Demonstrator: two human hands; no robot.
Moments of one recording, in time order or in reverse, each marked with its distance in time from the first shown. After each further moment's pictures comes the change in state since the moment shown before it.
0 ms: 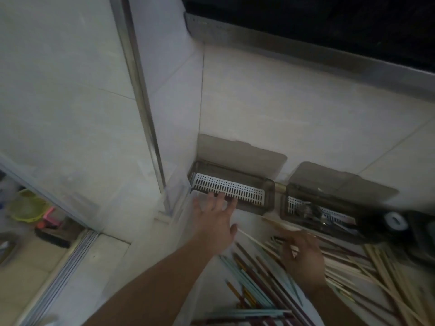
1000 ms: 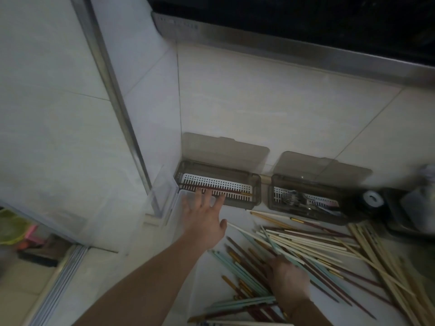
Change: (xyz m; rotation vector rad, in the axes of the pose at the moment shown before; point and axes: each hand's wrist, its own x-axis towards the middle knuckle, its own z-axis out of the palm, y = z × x) left_hand 0.001 0.000 0.002 0.026 -0.003 -0.009; right_hand -0.060 -0.039 0.001 -0.367 -0.469 0.202
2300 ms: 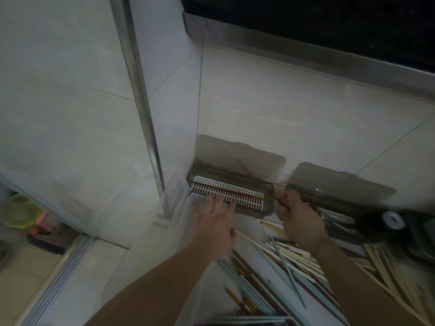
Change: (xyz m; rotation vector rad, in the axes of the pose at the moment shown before) left_hand 0.000 -0.001 0.003 -0.081 0.023 -0.002; right_hand 0.091 -0.029 -0.125 0.345 0.145 -0.119
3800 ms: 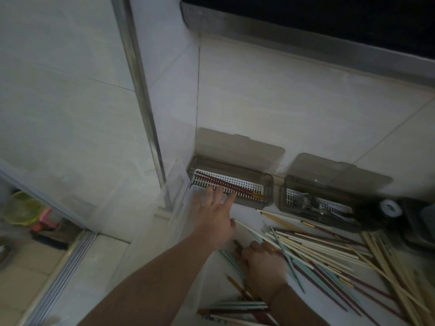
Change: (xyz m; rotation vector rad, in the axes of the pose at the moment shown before) left_hand 0.000 0.000 0.004 -0.022 0.034 -0.017; right_hand -0.086 -0.003 0.114 -0.443 -0.130 -0.244
